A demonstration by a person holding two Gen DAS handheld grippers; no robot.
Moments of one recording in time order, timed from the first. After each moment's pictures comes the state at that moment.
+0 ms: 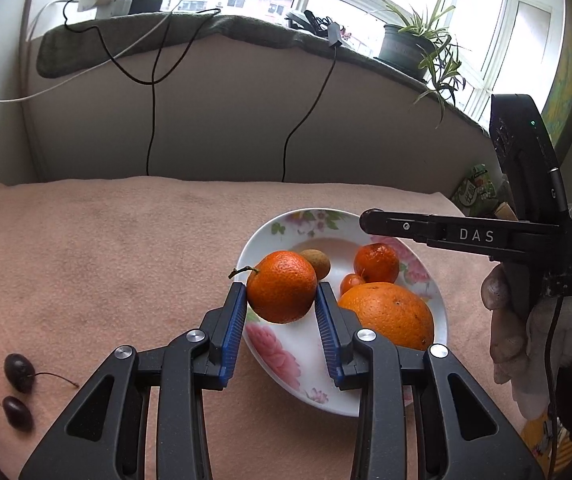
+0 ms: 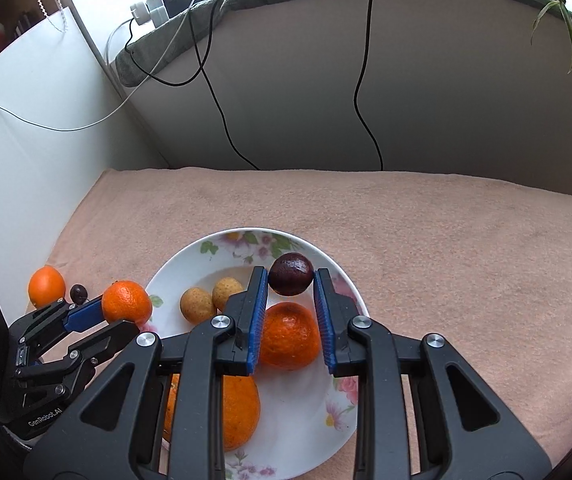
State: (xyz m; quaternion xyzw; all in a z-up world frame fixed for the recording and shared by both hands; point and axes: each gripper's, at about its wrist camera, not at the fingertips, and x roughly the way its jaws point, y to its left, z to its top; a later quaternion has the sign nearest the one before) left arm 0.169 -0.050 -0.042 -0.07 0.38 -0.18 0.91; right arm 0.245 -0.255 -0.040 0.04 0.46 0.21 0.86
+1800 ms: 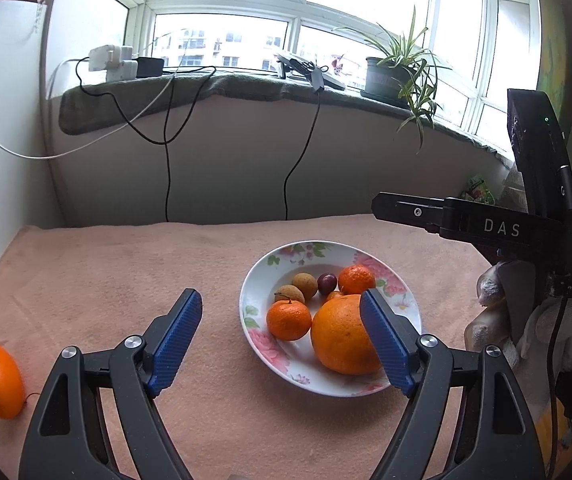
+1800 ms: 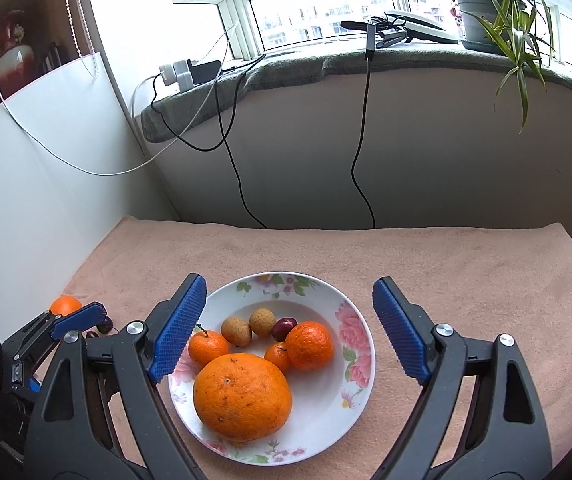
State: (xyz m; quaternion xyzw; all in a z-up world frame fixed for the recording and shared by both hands) left arm 0.125 -0.049 -0.004 -0.04 0.31 -0.15 0.94; right arm 0.197 -0.264 0.016 0.06 0.35 0.20 0.91
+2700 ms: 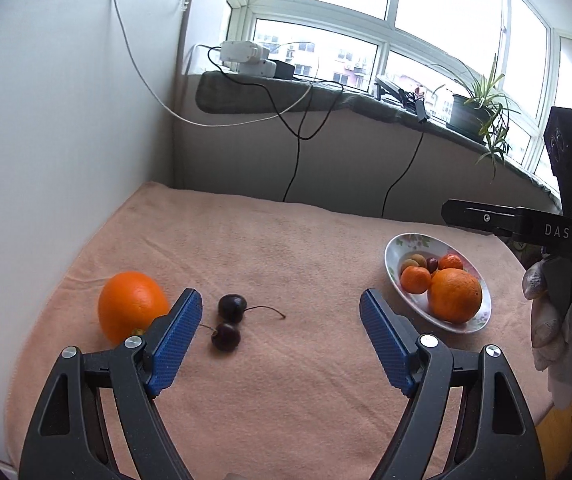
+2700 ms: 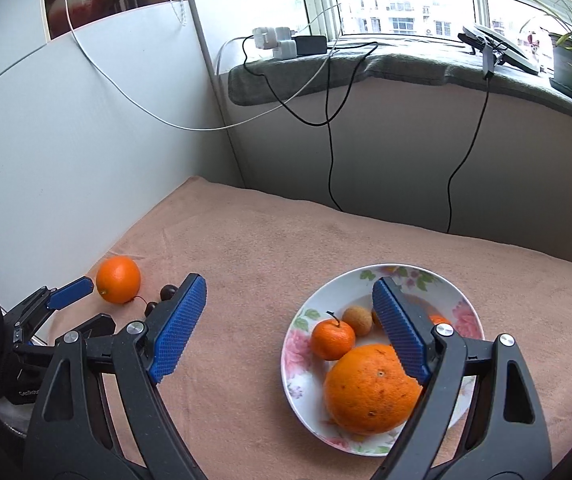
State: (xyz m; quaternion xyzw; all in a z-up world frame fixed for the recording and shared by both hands) left arm 0.056 0.075 -0.011 -0.09 0.30 -0.03 0.95; right arm 0.164 -0.152 0.026 -0.01 0.37 0.30 0.88
